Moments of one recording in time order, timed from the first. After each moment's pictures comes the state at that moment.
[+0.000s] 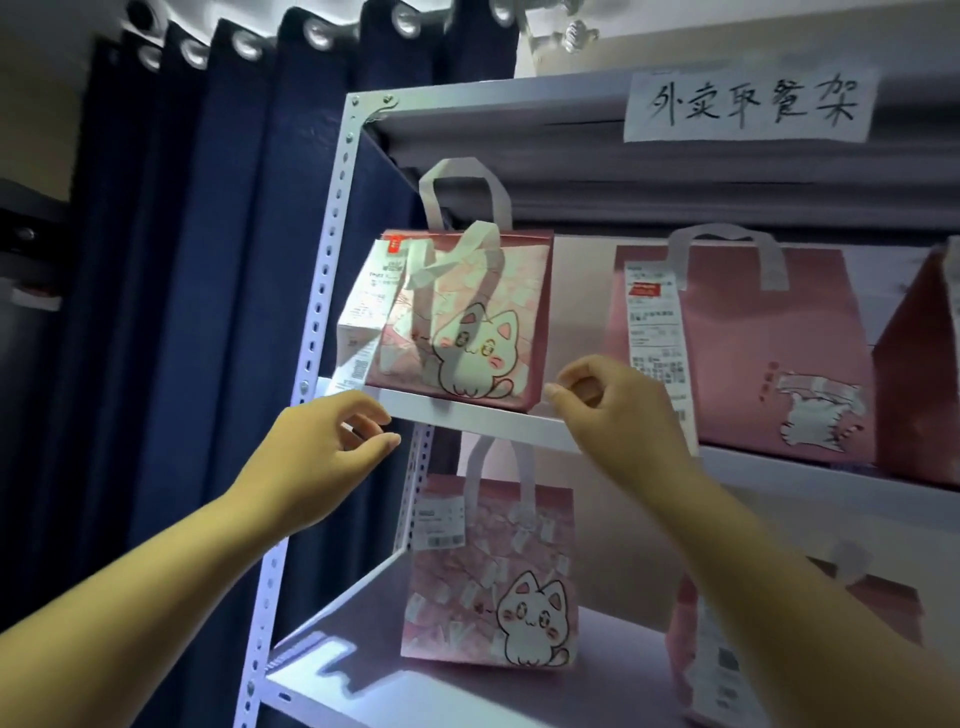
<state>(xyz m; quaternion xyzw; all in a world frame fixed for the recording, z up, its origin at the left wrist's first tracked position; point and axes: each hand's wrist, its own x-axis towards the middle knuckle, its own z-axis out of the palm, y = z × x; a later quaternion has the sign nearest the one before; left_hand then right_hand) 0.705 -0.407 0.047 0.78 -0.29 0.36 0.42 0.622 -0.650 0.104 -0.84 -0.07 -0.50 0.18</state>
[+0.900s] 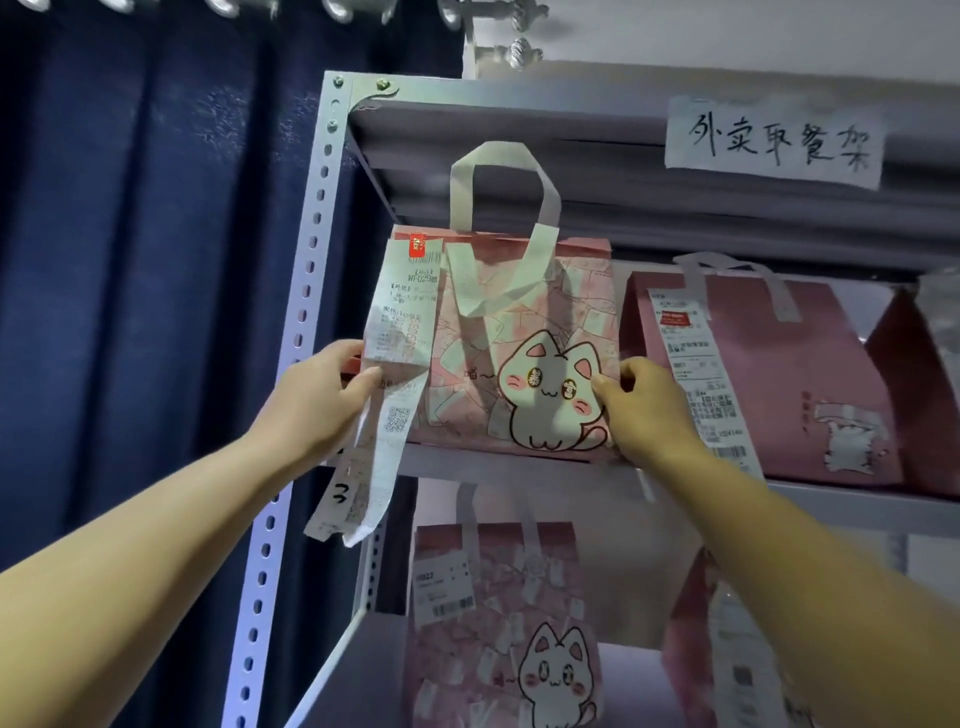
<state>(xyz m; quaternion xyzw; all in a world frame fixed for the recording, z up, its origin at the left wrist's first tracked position) 0.852 -0.391 0.121 0.75 -0.35 0.33 0.46 0.705 -0.636 0.141 -0.79 0.14 -0.54 0.27</state>
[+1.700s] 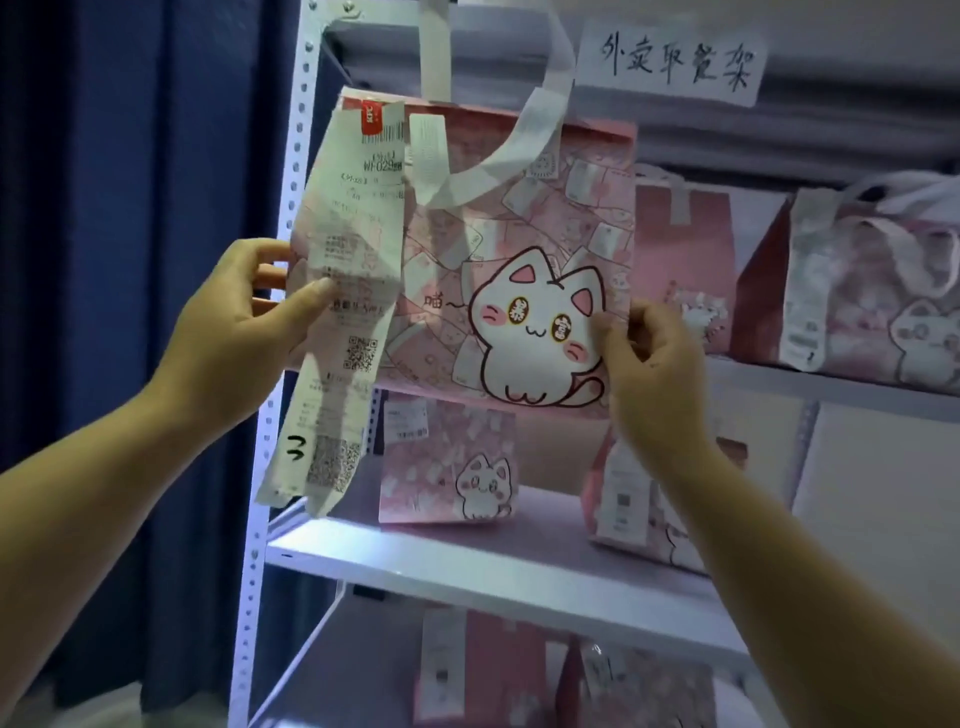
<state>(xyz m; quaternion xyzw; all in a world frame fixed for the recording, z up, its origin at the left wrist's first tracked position) 0.619 -0.343 0.048 0.63 -0.36 0.31 0.61 0.498 -0.606 0.054 -0.74 -0.05 -0.59 0.32</state>
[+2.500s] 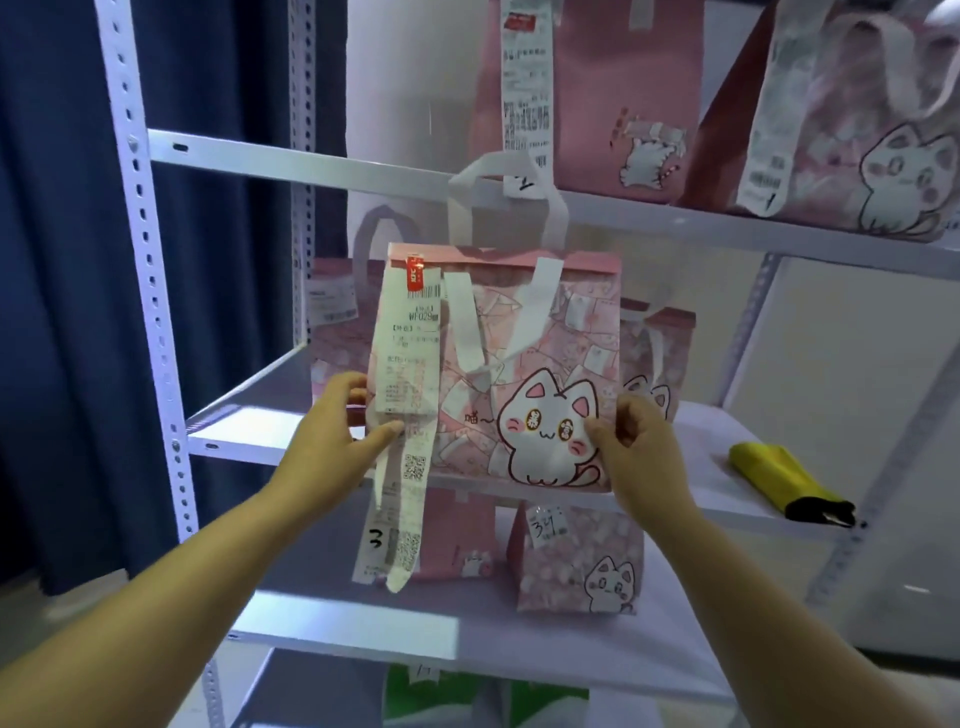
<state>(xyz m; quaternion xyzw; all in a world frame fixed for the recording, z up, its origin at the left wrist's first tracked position) 0.630 -0.492 -0.137 0.75 -0.33 0.08 0.56 0.463 -0.728 -0.123 -0.79 0.17 -0.42 0.40</state>
